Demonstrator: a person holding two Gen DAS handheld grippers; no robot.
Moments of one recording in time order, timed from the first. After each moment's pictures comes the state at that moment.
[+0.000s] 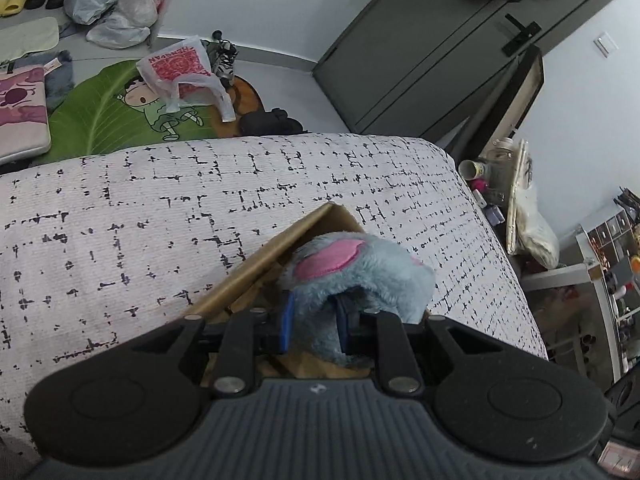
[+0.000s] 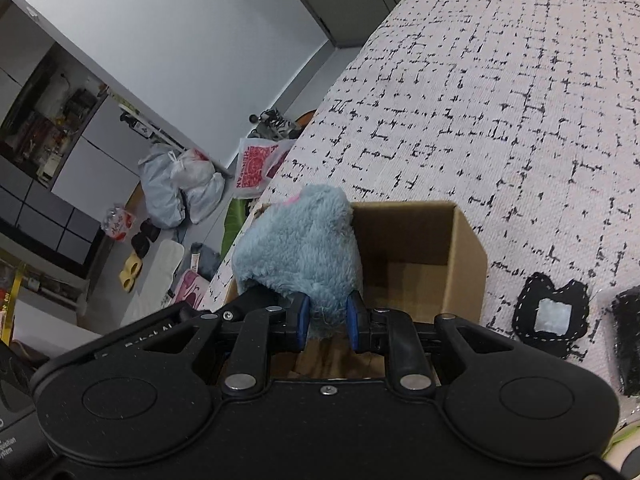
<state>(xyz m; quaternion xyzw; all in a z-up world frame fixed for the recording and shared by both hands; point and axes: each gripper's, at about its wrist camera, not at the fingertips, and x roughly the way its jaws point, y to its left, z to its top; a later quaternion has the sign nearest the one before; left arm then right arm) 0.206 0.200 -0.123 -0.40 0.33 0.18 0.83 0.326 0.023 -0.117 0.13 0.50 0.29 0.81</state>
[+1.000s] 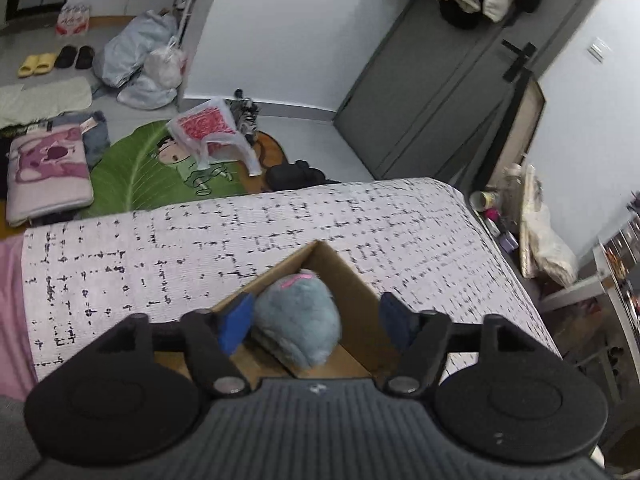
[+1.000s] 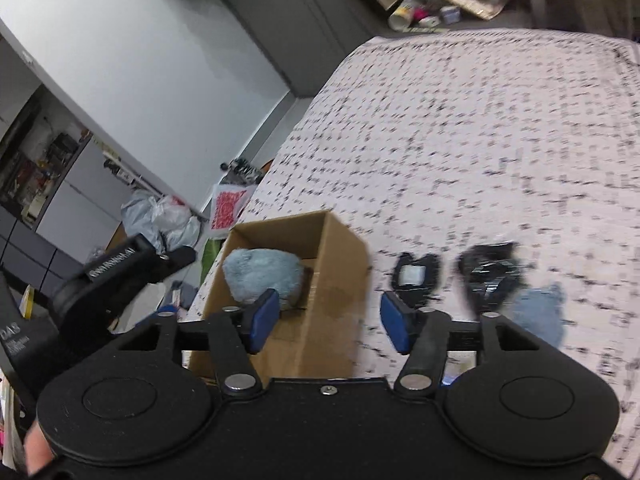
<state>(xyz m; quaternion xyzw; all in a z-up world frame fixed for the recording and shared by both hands) 0.177 0.153 -0.051 -0.33 0.30 0.25 0.86 0.255 -0.095 -0.051 0.15 0.45 0.23 0.85</state>
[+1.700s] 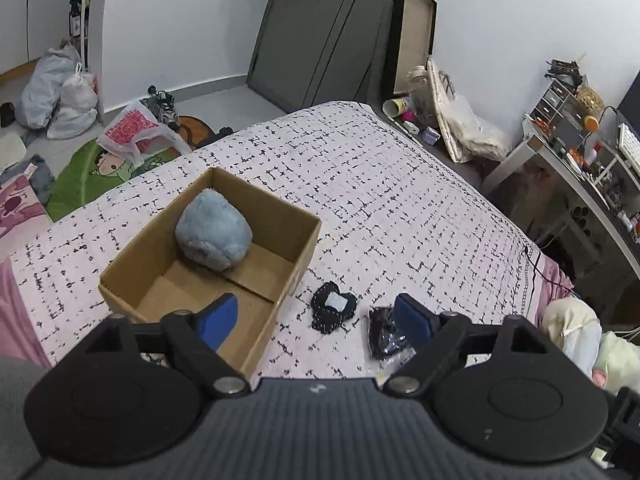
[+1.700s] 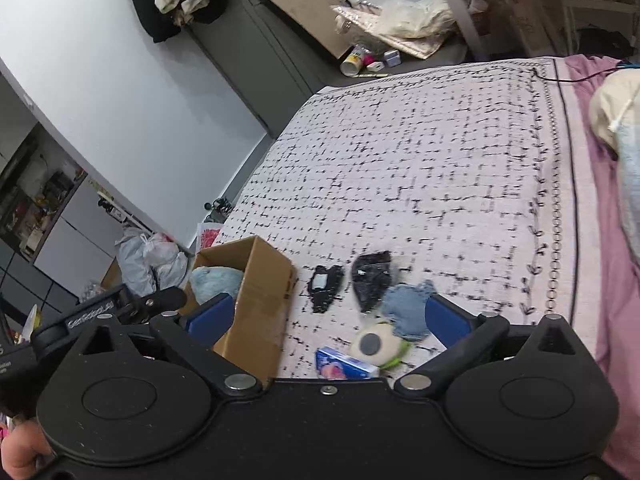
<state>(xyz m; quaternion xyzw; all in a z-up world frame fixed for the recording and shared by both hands) 0.142 0.044 -0.016 -0.23 0.37 0.13 0.89 0.210 -0.223 -0.032 0.17 0.40 0.20 0.88</state>
